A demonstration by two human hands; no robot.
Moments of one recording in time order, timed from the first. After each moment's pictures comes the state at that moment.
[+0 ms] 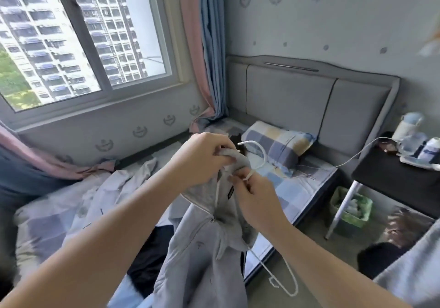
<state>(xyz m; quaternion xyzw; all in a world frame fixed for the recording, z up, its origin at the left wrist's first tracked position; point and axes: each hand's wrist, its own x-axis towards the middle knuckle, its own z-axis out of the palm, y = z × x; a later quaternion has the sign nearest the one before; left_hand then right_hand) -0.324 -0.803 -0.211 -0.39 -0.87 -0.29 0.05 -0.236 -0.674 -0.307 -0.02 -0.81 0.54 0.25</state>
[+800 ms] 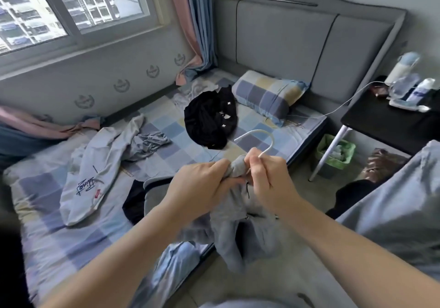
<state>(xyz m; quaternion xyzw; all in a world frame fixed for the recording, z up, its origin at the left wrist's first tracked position) -0.239 -0.840 -0.340 -0.48 -0.85 -0.18 0.14 -0.176 -0.667 -0.366 0.03 -0.82 0.50 0.29</state>
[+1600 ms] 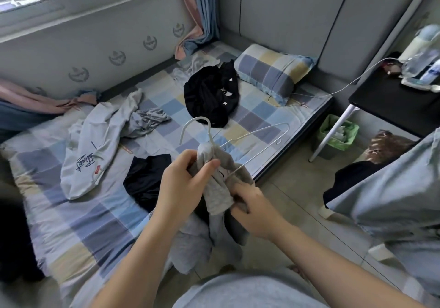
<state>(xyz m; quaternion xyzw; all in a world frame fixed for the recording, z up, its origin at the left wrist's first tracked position) -0.222 -0.871 -0.392 -0.17 -0.84 -0.52 0.02 -0.140 -0.702 -0.465 0.04 -0.89 0.45 0.05</state>
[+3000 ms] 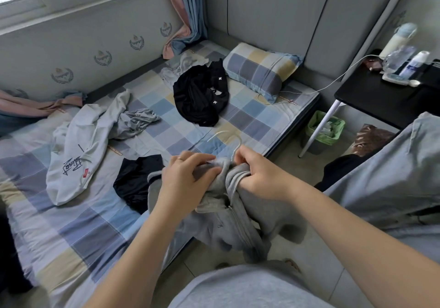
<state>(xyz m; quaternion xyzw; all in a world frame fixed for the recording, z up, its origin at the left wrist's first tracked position) -0.218 -0.862 -0.402 -0.23 -0.90 -0.38 0.00 -0.155 -0.668 -0.381 -0.01 -0.86 0.50 -0.09</state>
